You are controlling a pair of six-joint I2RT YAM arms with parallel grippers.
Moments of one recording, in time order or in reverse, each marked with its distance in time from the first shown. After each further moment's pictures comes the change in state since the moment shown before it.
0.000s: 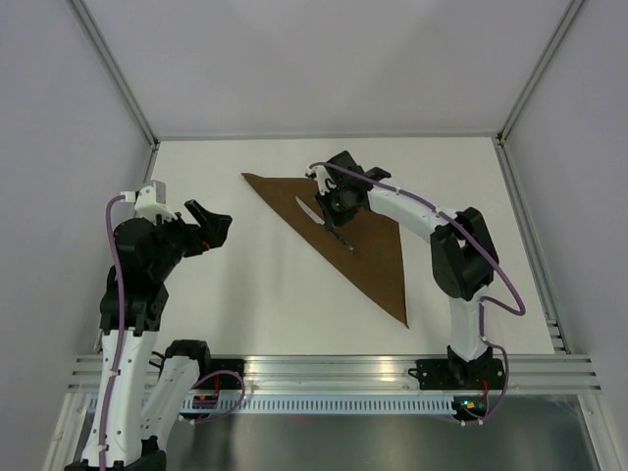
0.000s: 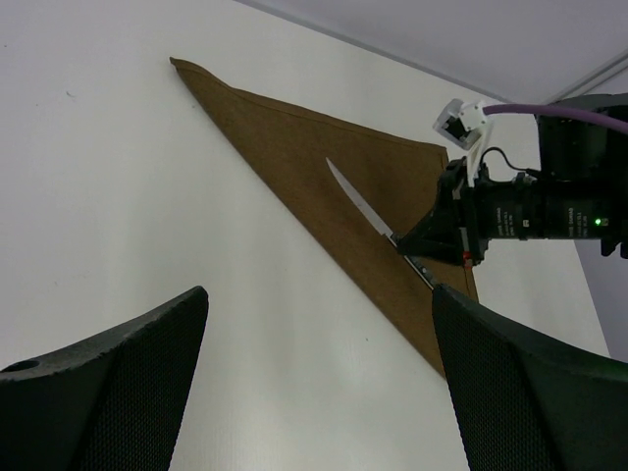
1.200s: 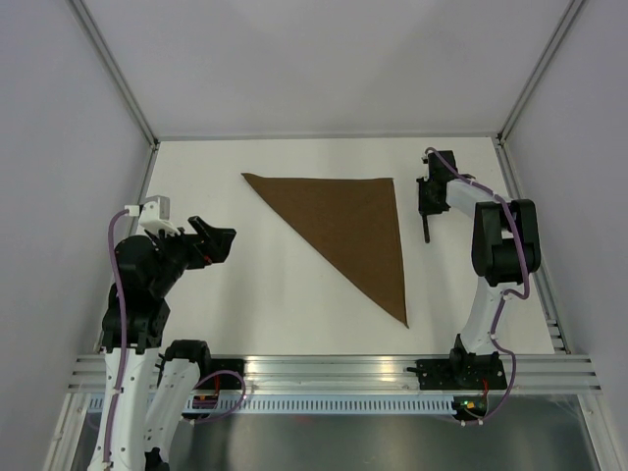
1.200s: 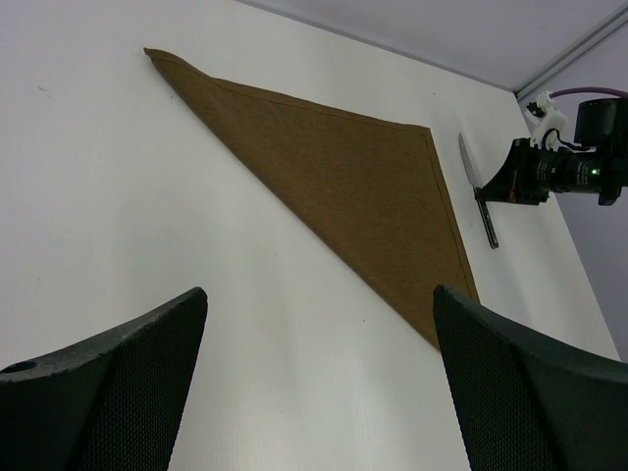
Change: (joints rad) left arm 0.000 -0.115 -0.087 0.002 0.057 0.023; right arm -0.536 -0.004 -0.307 0.304 0.257 0.087
